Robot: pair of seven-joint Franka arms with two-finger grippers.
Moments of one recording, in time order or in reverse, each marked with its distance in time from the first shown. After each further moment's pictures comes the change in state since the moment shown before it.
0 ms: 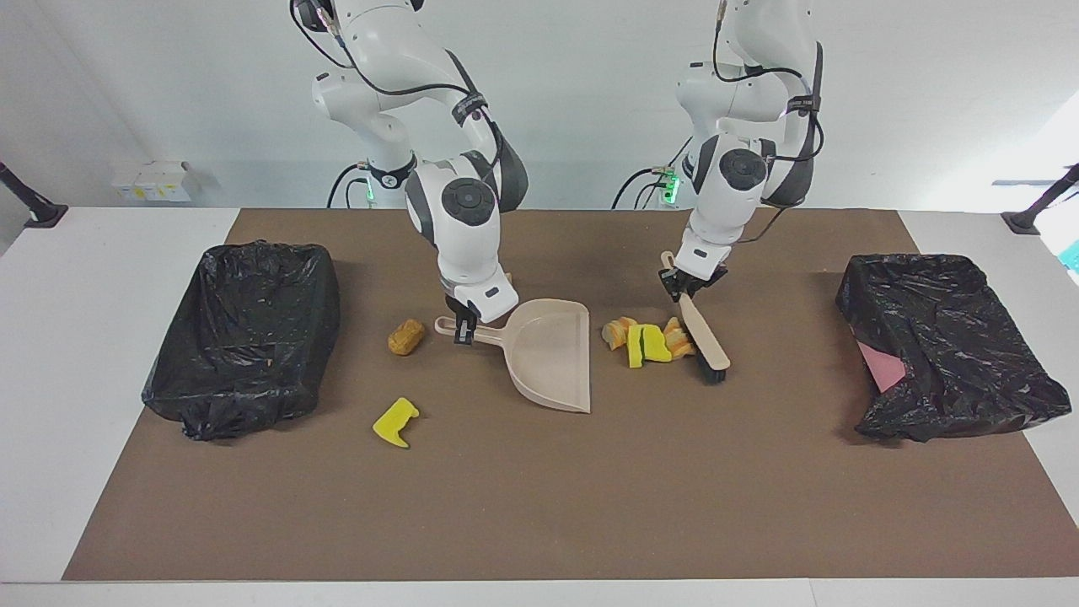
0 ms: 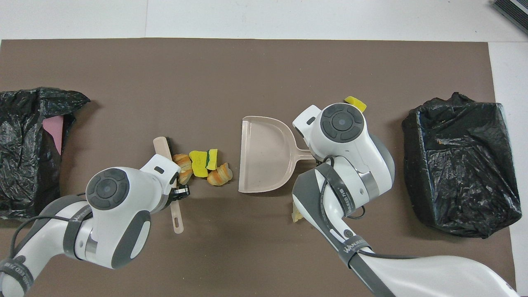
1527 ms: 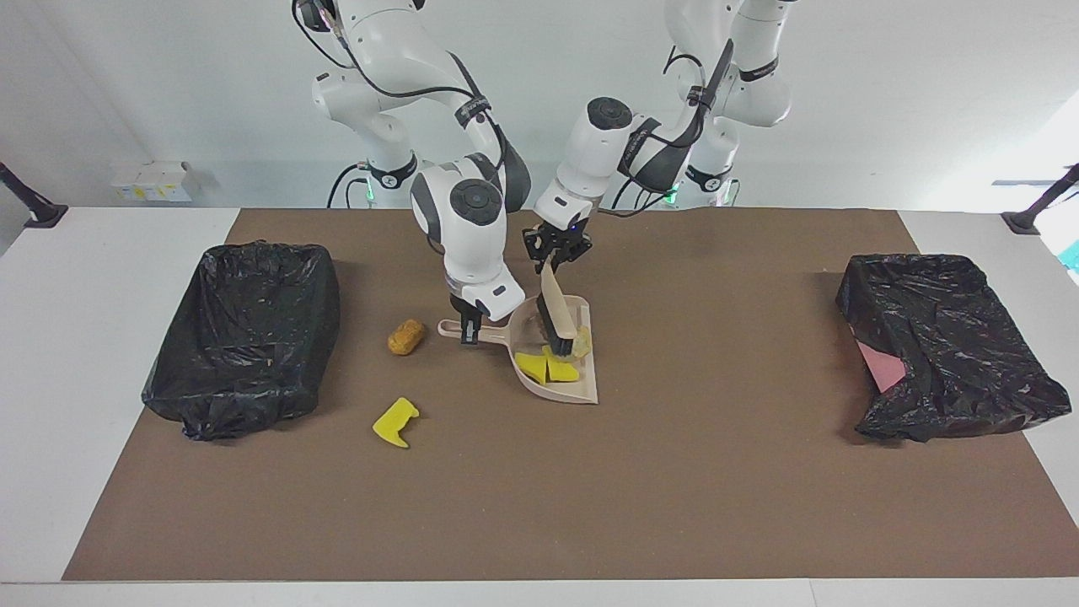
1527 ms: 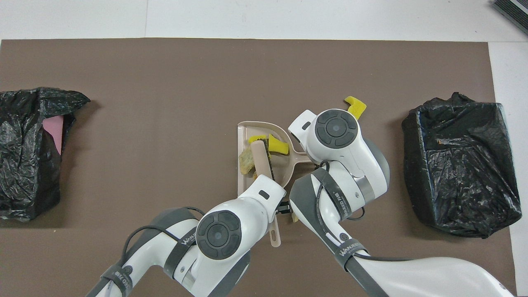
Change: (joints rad) left arm -0.219 0.121 -0.207 0.223 -0.146 0.165 -0.207; right arm 0.012 0.000 0.000 -0.020 -0.010 0.023 -0.031
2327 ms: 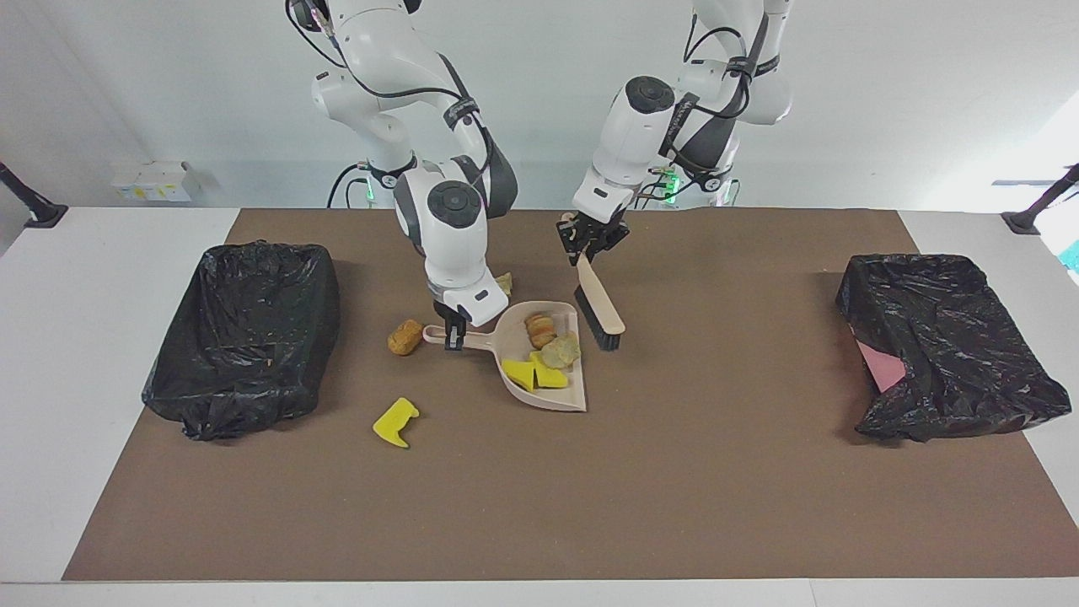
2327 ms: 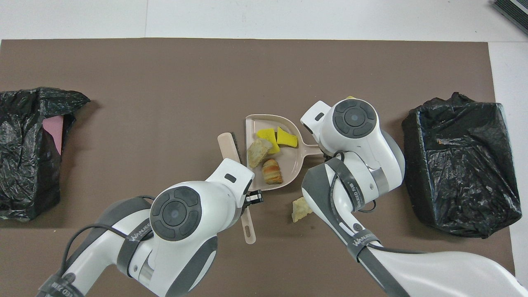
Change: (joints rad) left arm 0.116 -0.121 0.026 0.029 0.000 -0.291 0.001; right arm -0.060 -0.005 -0.005 0.025 0.000 0.000 -0.051
